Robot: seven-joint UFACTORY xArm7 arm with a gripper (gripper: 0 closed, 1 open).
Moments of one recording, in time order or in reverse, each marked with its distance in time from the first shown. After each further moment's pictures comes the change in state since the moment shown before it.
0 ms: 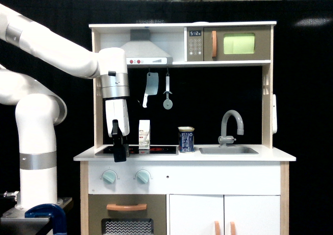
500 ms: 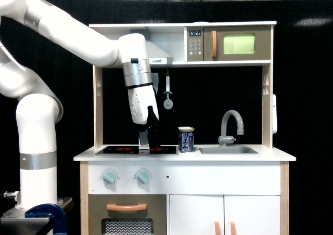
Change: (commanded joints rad) arm 0.169 0.271 -0.218 0.238 -0.012 -0.096 -0.540
